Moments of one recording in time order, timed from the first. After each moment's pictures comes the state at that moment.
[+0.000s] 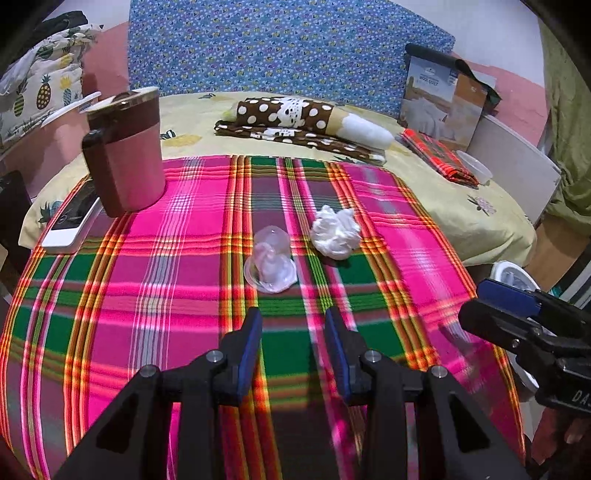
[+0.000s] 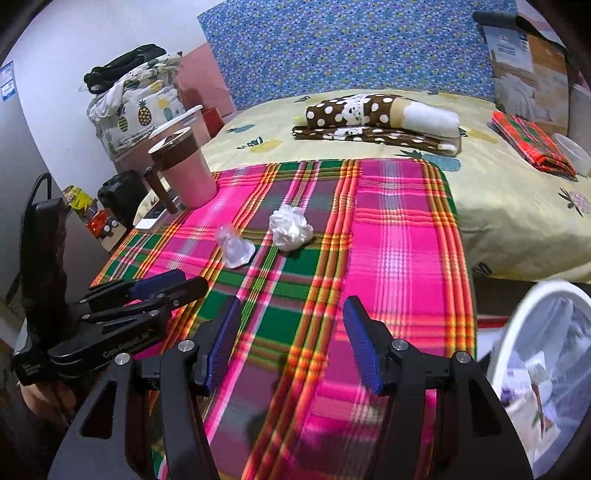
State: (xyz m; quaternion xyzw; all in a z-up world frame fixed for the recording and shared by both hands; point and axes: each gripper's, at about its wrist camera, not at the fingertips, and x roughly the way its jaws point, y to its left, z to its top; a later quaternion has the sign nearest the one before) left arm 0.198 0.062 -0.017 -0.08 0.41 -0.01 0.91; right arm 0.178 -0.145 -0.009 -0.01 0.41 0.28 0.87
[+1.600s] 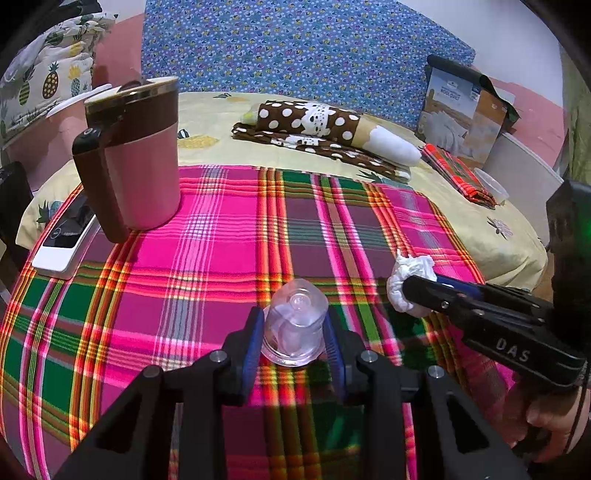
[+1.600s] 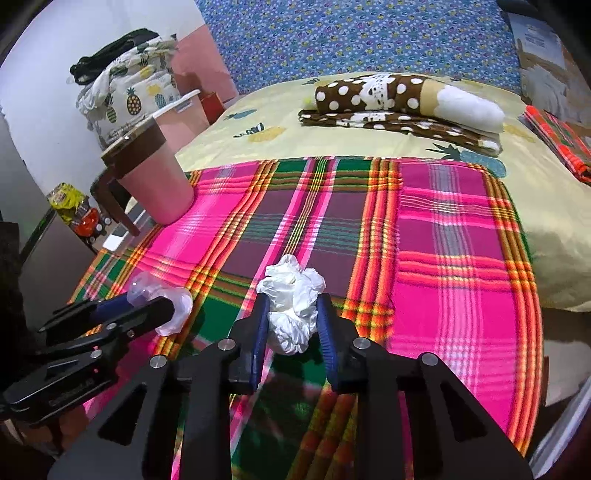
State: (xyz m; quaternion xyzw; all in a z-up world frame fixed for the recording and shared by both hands) left arm 0.230 0.097 -0.025 -0.10 0.40 0.00 0.91; right arm 0.250 -0.103 -0.035 -0.01 0.43 0.30 0.85
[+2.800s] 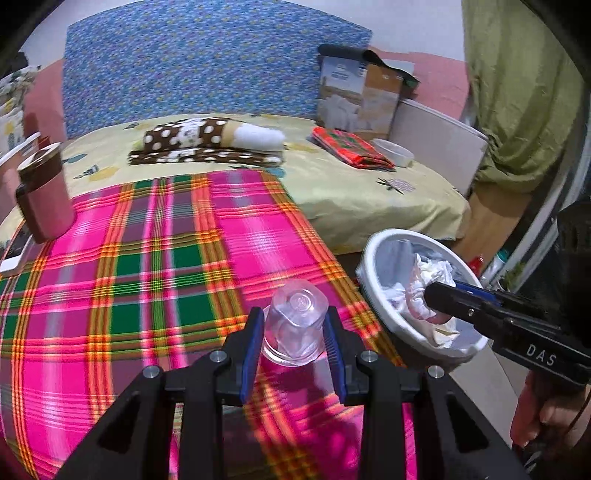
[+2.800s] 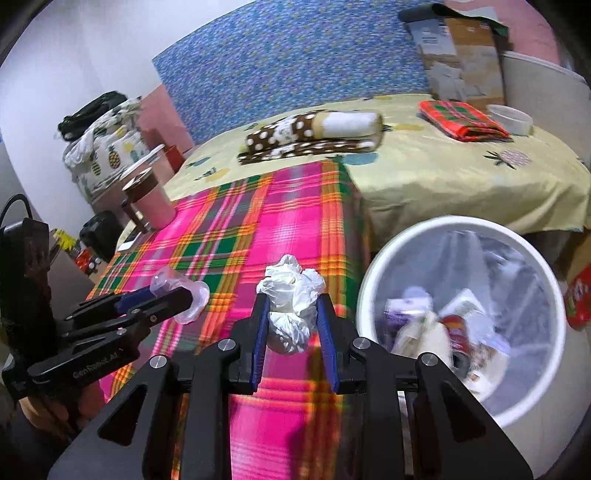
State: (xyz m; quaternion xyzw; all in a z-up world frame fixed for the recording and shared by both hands) left arm 0.140 -0.069 0.016 -0.04 0.37 -0.14 0.92; right arm 0.135 -0.261 0.004 0.06 0.38 0.20 0.90
